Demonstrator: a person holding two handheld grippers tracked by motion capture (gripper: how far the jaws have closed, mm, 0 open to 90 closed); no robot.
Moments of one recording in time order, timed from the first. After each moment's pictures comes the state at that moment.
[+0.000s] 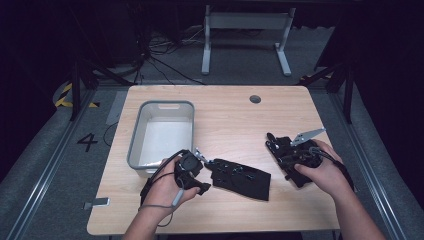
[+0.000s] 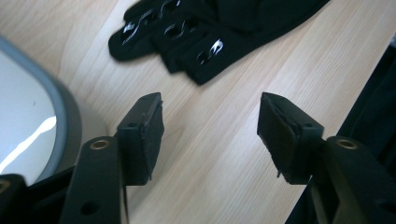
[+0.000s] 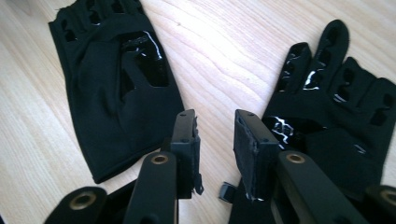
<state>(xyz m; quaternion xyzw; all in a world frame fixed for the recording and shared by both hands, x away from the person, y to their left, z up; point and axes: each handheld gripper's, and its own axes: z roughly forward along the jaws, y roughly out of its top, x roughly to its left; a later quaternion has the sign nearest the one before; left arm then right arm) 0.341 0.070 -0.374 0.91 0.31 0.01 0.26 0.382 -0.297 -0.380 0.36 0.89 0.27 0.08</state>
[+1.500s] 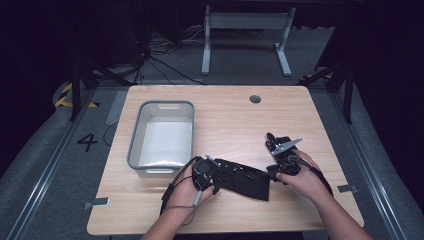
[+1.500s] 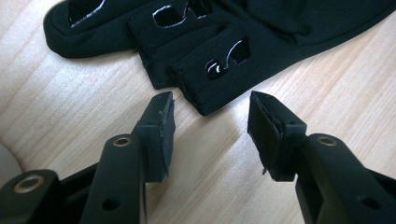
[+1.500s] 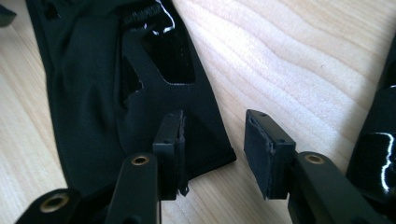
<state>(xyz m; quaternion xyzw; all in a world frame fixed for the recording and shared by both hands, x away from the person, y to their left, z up) 0.363 0.034 -0.441 0.90 0.36 -0.02 0.24 0.390 -0.265 -0.439 0.37 0.89 0.27 0.03</state>
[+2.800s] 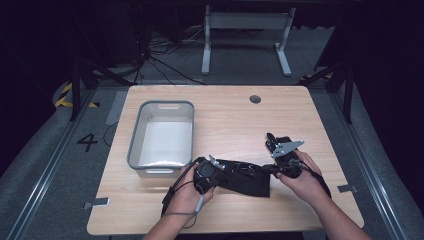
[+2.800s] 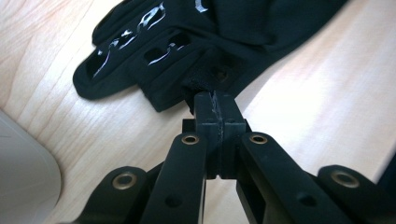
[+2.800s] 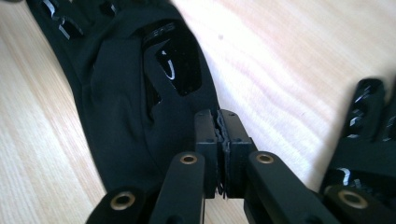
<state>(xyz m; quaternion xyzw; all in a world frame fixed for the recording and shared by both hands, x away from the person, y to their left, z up) 0.338 0.027 -0.408 0.91 0.32 0.04 0.25 0.373 -0.254 -0.414 0.31 0.90 0.29 0.11</state>
